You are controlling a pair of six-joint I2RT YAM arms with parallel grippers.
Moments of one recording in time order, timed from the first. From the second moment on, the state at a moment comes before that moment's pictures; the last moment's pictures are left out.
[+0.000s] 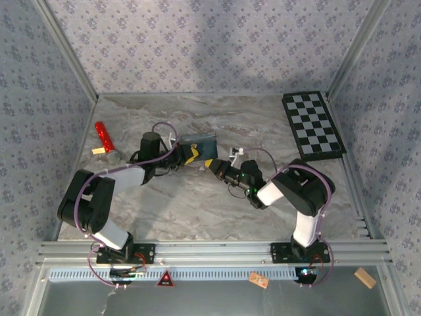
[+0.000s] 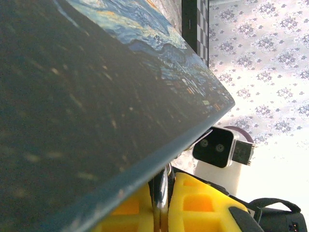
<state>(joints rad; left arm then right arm) -0.37 1.56 0.69 0.40 0.74 -1.08 0.70 1.83 0.50 1.26 -0.28 1.26</state>
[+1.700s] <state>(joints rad) -0.37 1.56 0.69 0.45 0.74 -1.14 0.69 1.83 0.53 1.27 -0.30 1.26</state>
